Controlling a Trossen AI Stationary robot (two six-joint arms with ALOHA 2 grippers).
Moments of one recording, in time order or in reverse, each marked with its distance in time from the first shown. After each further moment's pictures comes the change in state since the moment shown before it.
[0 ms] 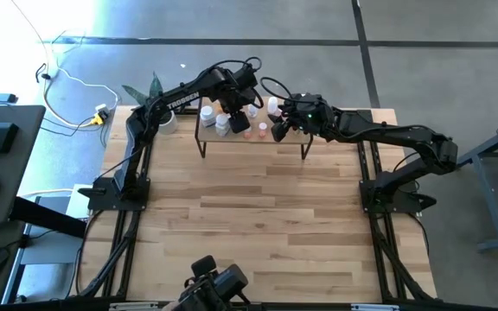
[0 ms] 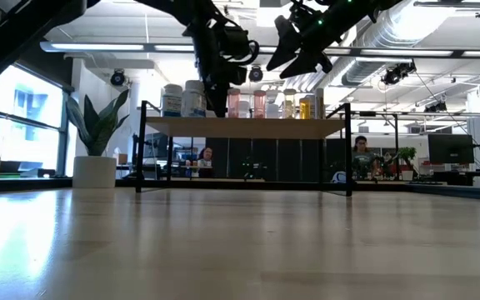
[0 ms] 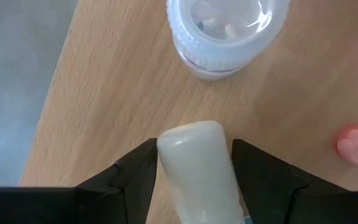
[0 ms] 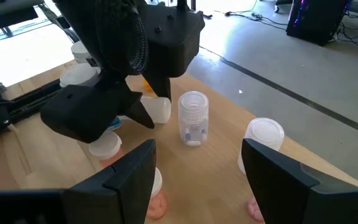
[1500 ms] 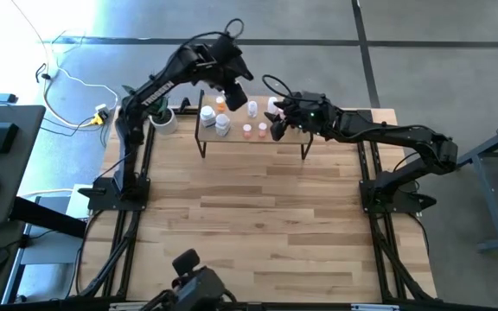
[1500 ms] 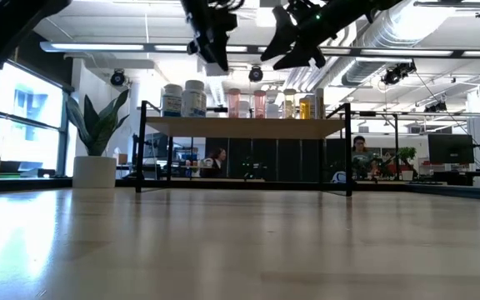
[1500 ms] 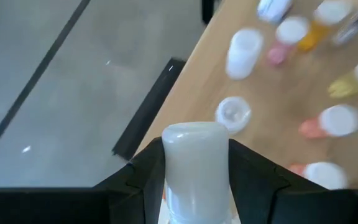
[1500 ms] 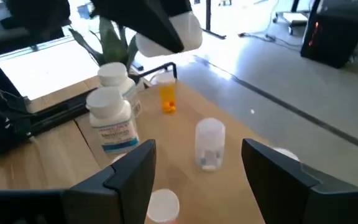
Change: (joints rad) left arm 0.024 -0.099 0.266 -0.046 -0.036 -0.043; right arm 0.000 0.000 0.000 0.097 -0.051 -0.052
